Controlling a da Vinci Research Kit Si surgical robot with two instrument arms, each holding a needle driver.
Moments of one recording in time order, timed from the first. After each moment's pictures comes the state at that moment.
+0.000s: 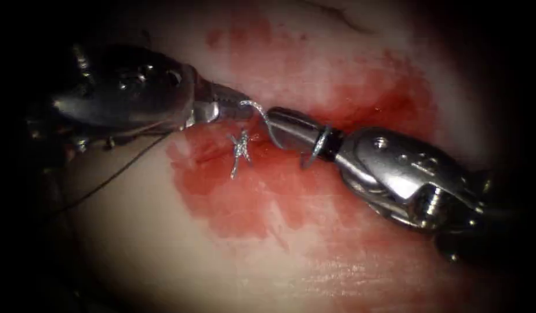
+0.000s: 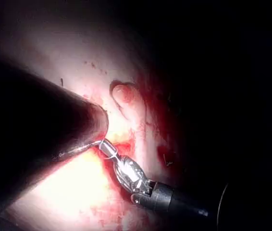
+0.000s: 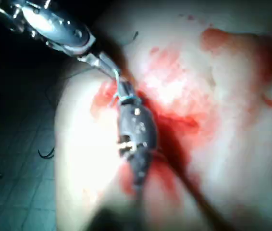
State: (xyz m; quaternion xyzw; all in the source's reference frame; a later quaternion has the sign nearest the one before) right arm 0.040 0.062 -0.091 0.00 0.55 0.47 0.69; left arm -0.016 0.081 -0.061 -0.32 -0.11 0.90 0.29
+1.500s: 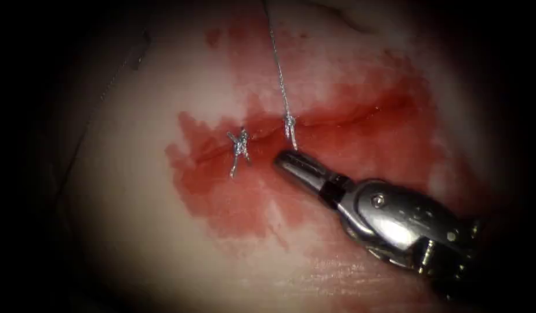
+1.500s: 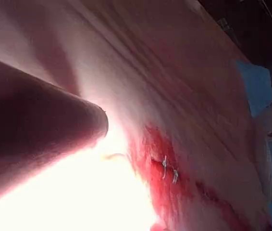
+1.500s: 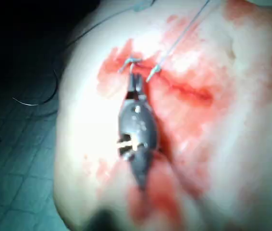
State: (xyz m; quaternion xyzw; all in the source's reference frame) right arm 0.039 0.054 -0.088 -0.01 0.54 0.40 0.74; left arm -0.012 0.103 -0.049 -0.29 -0.07 0.88 0.36
